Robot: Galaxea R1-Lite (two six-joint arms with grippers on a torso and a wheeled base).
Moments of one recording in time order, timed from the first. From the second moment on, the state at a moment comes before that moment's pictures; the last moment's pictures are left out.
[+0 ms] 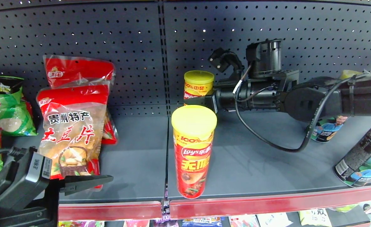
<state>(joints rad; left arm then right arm) -0.53 1.07 -0.37 -0.30 -0.46 0.17 0.58 1.97 -1.50 -0.18 0.40 -0.20</state>
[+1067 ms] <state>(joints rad) -0.52 1.20 -0.45 -0.30 -0.42 0.17 0.57 1.63 -1.05 -0.17 0.28 -0.17</state>
